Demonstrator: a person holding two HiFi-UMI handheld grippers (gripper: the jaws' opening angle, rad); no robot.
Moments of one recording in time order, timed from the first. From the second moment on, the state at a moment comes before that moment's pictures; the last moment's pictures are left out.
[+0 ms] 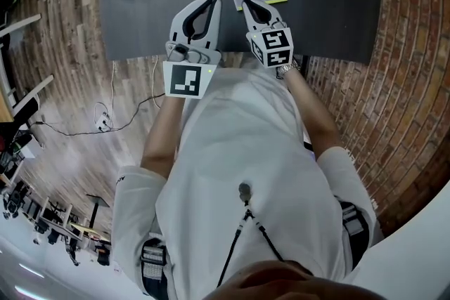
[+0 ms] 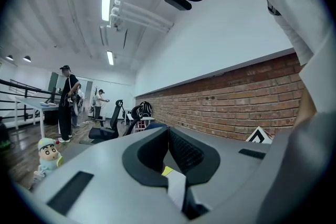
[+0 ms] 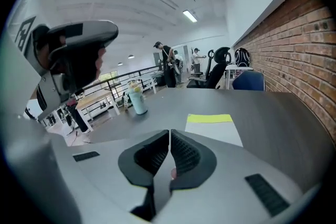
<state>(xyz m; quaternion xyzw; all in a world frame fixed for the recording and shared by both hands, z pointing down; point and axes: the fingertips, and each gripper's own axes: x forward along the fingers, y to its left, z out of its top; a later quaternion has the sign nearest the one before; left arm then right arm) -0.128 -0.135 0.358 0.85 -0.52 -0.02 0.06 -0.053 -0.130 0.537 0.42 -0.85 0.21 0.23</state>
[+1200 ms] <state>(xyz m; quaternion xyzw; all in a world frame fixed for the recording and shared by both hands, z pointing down) -0.140 -0.133 0.373 0.86 -0.50 -0.01 0.08 -0.052 -0.119 0.668 0.43 -0.76 0.23 0.43</state>
